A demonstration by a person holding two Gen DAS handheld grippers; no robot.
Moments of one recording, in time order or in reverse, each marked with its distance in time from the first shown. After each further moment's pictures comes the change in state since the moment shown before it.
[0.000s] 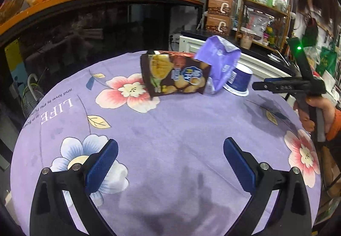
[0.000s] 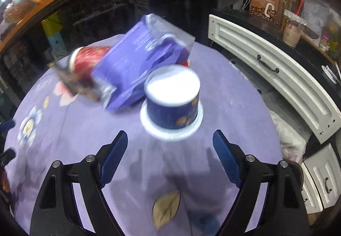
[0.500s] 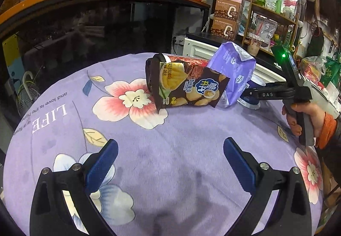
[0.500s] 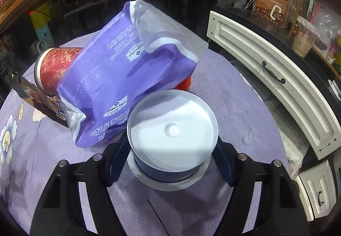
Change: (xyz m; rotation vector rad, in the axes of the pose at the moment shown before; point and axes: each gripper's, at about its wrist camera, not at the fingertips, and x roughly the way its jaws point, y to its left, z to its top) left arm 0.034 0.020 0.024 -0.033 -0.010 -0.021; right arm 0.058 0.007 0.030 -0.049 0.037 -0.063
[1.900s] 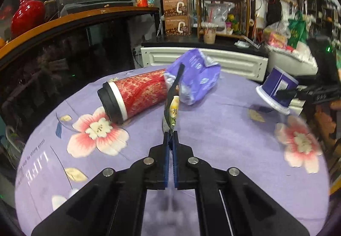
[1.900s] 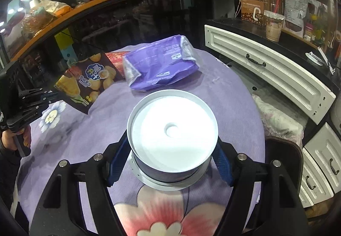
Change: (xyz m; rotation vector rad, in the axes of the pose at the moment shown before) left arm -0.016 -0.054 0.003 0.299 -0.046 -0.146; right arm -0.153 -0.020 -0.120 0.081 -0.153 0.128
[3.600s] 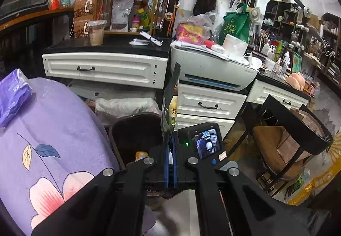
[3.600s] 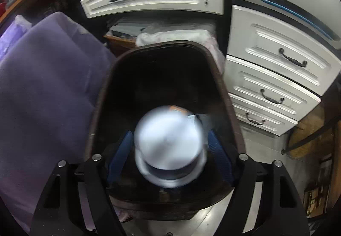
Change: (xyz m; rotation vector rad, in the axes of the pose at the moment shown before) left arm 0.083 -0.355 0.052 0.000 0.008 -0.366; right arm 0.024 -0.253 -0.201 0.451 0.118 -0.403
